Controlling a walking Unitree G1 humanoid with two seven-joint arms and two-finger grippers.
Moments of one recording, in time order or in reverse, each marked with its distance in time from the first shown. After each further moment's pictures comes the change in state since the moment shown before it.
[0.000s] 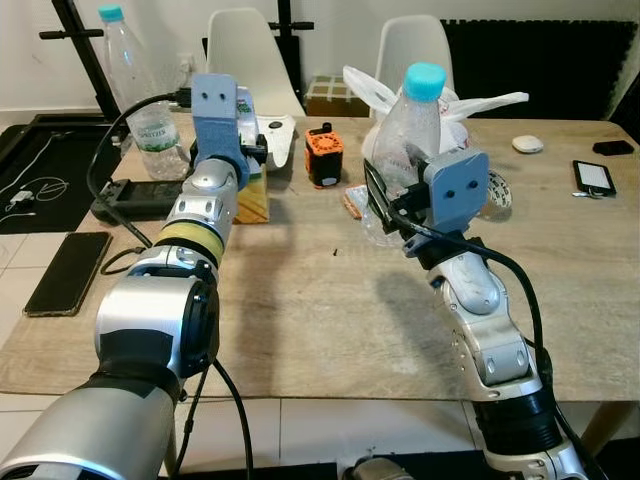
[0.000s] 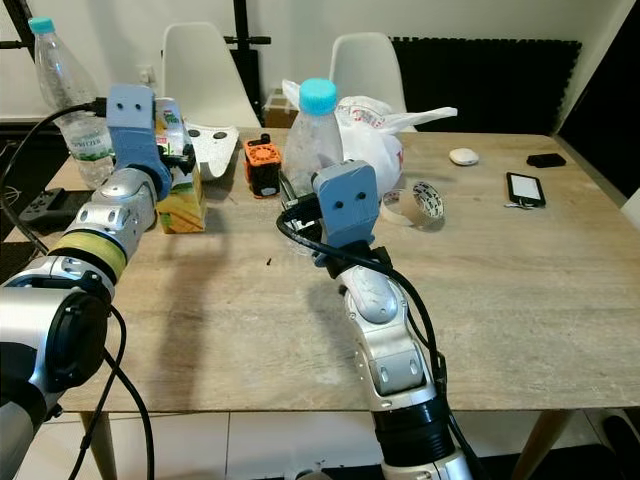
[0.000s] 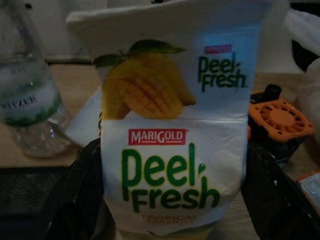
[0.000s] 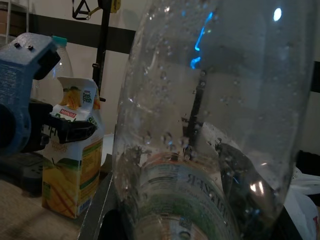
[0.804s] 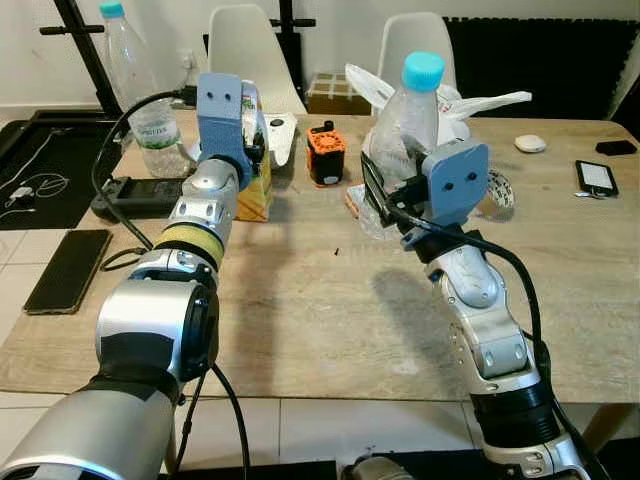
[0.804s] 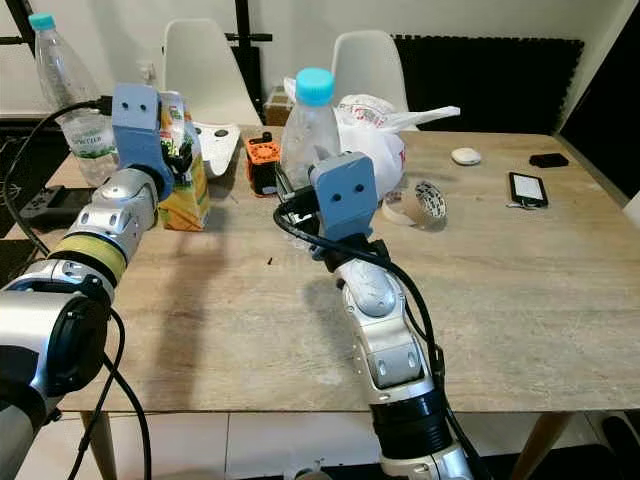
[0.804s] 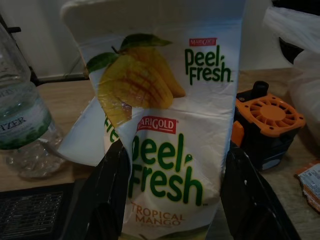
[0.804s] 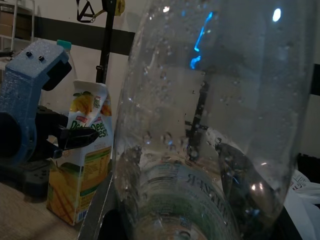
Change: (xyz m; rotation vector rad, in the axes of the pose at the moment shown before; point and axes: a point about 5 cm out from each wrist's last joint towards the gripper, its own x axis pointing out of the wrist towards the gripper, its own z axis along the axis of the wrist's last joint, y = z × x) left arm -0.002 -0.004 0.008 0.106 -0.096 -0.074; right arm 0.005 0.000 0.006 -0.005 -0.019 0.012
